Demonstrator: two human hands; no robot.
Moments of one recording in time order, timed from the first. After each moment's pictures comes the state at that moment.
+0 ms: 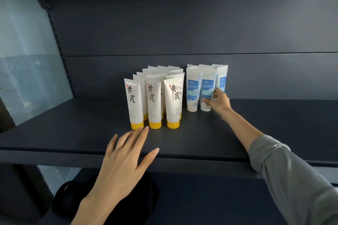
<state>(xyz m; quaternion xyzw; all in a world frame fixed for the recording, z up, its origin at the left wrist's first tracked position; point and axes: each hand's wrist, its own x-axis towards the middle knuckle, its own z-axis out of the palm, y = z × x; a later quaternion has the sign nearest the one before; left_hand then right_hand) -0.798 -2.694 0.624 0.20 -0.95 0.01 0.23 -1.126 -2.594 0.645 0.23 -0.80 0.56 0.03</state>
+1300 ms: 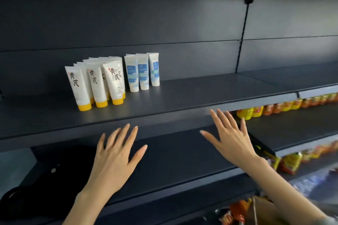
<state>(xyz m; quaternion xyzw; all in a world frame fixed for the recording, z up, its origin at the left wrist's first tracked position) -0.761 -2.576 0.594 0.09 -0.98 0.03 0.16 -0.897 -2.309 0.584 0.19 -0.96 0.07 0.17</state>
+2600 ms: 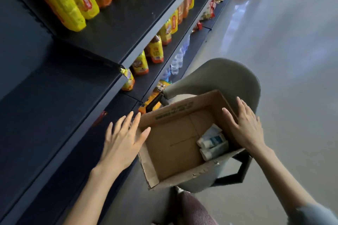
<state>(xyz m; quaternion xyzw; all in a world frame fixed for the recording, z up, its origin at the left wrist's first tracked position) -0.963 -2.172 0.362 -0.27 -0.95 -0.02 -0.15 -0.829 -1.877 0.325 -0.38 -0.89 0.24 0.00</state>
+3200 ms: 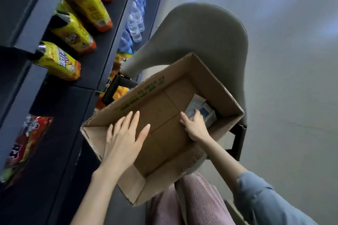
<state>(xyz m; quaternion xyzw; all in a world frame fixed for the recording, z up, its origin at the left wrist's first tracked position) -0.976 -2.092 0.224 -0.33 -0.90 -0.01 -0.28 -0.858 -1.919 0.139 -0.55 -0.63 0.53 -0.11</state>
